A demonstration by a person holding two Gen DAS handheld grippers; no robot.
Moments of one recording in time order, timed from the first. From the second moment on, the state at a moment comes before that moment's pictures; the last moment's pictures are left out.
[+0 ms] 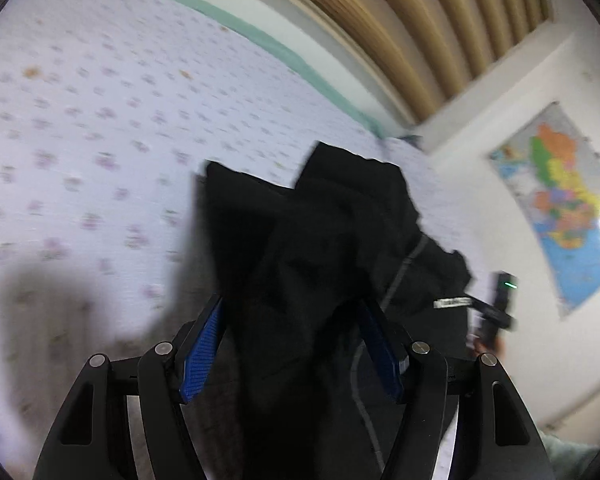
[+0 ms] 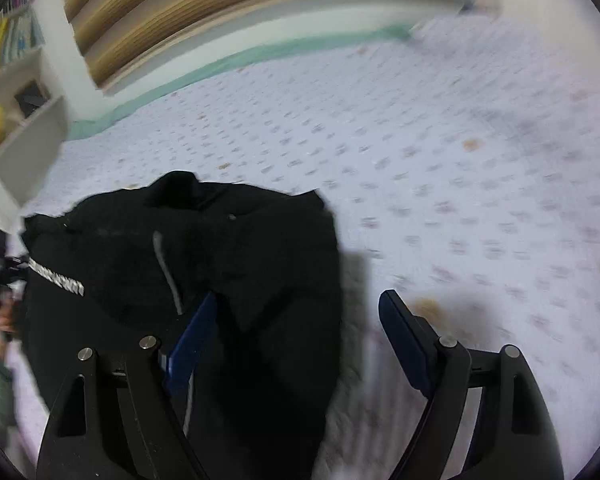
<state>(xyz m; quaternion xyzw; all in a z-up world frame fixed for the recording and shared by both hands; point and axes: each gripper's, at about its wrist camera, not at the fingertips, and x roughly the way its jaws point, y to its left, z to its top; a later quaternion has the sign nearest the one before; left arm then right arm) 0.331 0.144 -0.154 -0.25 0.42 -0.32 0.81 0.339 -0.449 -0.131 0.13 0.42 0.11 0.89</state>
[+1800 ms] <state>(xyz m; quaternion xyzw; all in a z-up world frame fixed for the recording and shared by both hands) 0.232 0.005 -0.040 -0.12 0.38 -0.17 0.90 0.278 -0.267 -0.042 0.03 0.40 0.09 0.91</state>
